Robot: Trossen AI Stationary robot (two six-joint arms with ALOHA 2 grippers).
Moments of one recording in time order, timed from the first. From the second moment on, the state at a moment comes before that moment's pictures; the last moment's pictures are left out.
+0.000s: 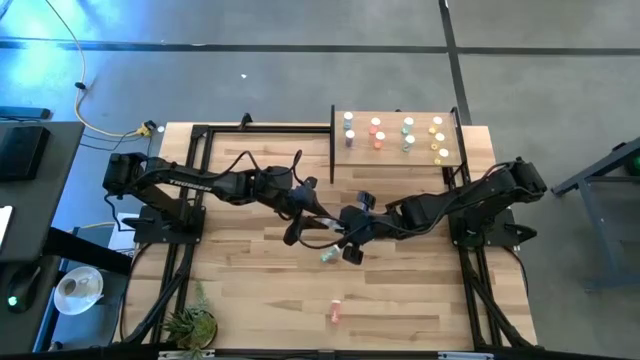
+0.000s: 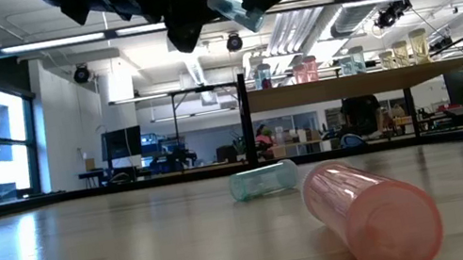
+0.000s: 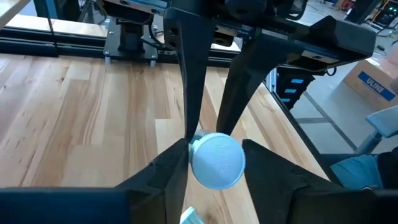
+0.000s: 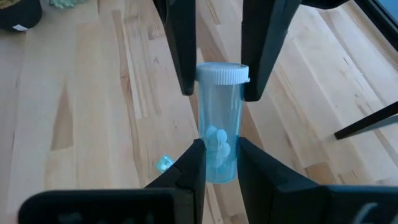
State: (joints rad) left arm 0.14 1.49 0.93 0.17 0.32 -0.09; right arm 0.28 1.57 1.28 -0.54 0.37 0.38
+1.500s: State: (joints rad) left arm 0.31 1.49 1.17 -0.22 0.19 0.07; right arm 0.19 1.57 1.73 -1.08 0.67 0.13
